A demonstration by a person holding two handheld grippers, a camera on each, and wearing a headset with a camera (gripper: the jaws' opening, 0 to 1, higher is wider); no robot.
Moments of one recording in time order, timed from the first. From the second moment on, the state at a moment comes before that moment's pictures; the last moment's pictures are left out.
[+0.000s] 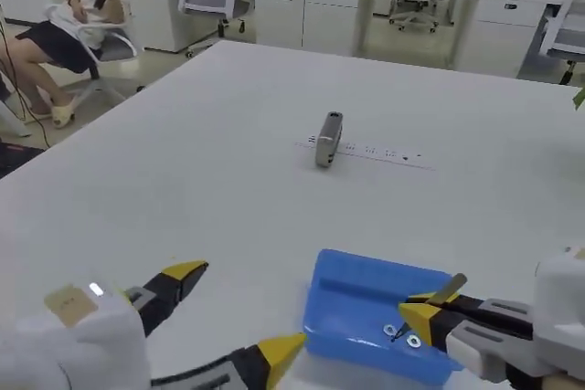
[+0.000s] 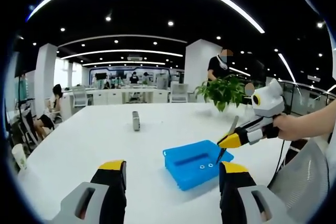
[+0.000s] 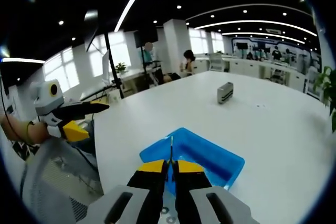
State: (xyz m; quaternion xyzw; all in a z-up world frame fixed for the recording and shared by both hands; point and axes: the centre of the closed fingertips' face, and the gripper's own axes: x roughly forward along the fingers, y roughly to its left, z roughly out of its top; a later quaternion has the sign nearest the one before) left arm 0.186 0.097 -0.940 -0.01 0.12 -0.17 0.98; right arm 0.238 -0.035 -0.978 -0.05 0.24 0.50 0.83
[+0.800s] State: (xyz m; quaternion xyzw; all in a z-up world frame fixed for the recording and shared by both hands) left arm 0.187 0.111 -0.940 -0.01 0.12 -0.15 0.98; right arm 0.203 -0.023 -1.025 -0.03 0.31 0.50 0.81
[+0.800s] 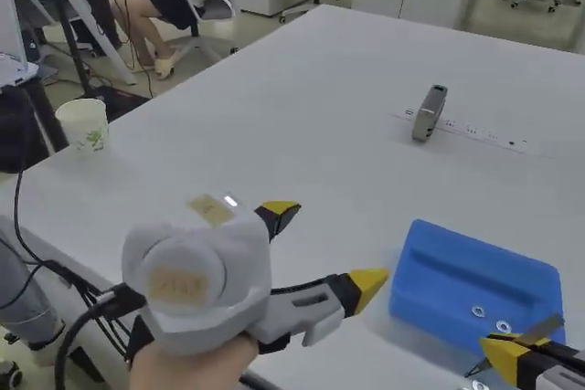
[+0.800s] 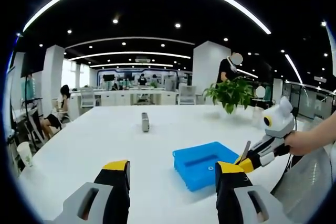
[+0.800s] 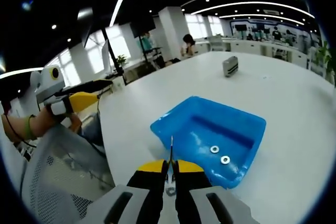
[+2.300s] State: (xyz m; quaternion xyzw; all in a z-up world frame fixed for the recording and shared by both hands) left arm 0.184 0.110 -0.922 -0.05 0.07 -0.16 0.98; right arm 0.182 -0.021 -1.041 -0.18 0.31 0.50 0.79
